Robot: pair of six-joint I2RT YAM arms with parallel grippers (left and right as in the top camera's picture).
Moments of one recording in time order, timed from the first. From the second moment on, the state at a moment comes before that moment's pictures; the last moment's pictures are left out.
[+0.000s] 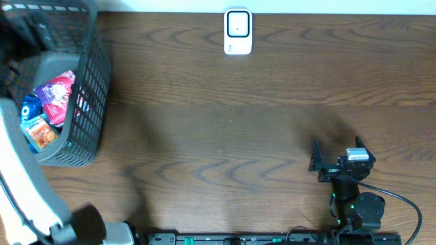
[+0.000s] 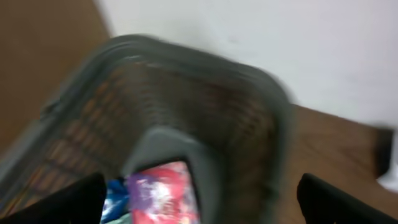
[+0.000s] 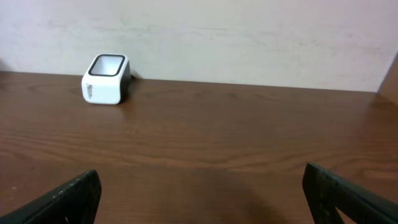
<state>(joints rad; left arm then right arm) 0.46 1.63 2.05 -1.02 0.17 0.05 -0.03 0.01 0.01 -0.07 -0.07 -0.05</state>
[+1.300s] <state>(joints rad) 0.39 2.22 2.08 -1.26 -0.27 -0.32 -0.03 0.01 0.01 -0.07 -0.07 -0.05</state>
